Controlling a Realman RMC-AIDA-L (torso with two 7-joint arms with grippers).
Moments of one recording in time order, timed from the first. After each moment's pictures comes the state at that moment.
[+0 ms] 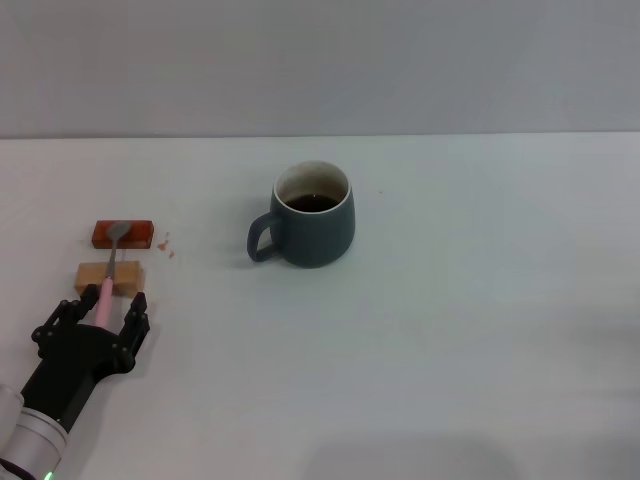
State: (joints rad) left arm -0.13 -2.08 -0.82 -0.40 2.48 1.00 -0.03; right arm 0.20 2.08 0.71 0.26 -1.95 -1.35 -0.07
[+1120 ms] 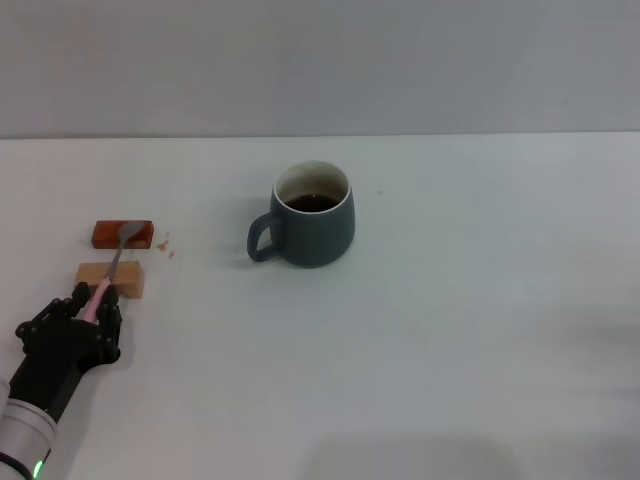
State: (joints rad) left arm -0.15 -2.08 -0.84 -0.39 2.42 0.99 -0.03; right arm 0.20 2.08 0.71 0.27 -1.96 -1.35 -0.07
